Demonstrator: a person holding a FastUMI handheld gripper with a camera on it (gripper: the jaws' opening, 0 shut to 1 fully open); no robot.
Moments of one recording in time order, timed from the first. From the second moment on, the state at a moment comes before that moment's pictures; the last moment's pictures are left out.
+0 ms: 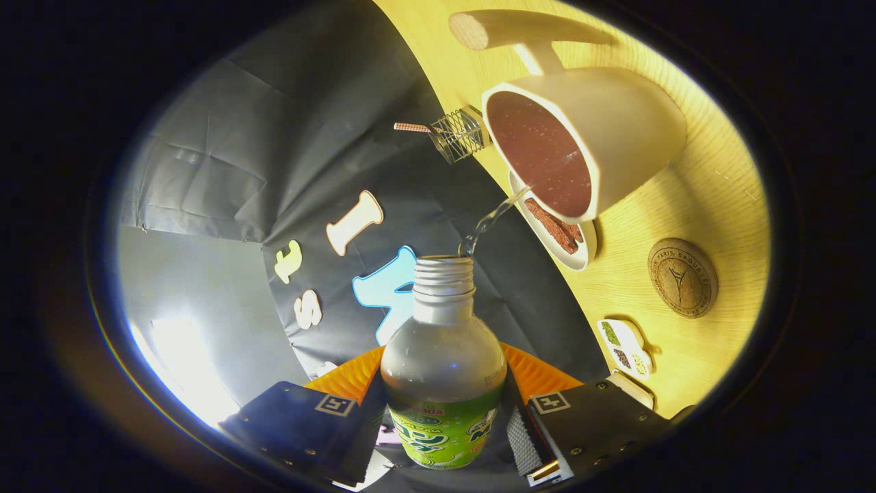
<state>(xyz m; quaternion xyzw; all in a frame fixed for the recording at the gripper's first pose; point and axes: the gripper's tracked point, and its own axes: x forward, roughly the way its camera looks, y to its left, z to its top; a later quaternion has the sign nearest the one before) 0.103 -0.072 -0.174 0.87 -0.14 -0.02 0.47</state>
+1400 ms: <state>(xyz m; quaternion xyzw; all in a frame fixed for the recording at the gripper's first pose) 0.097 -0.081 -0.205 0.85 -0.12 -0.05 0.51</state>
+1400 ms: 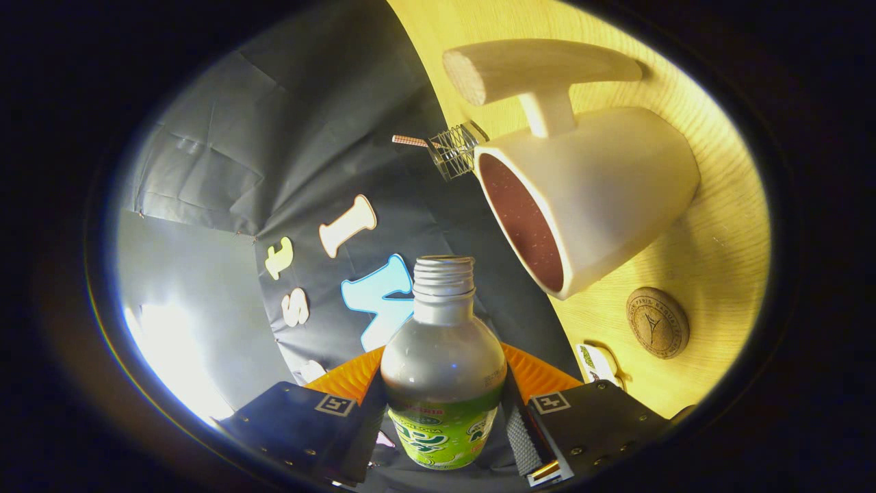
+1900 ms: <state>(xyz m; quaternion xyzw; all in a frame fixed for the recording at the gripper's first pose) 0.096 -0.083 -0.205 0.85 -0.13 -0.05 0.51</state>
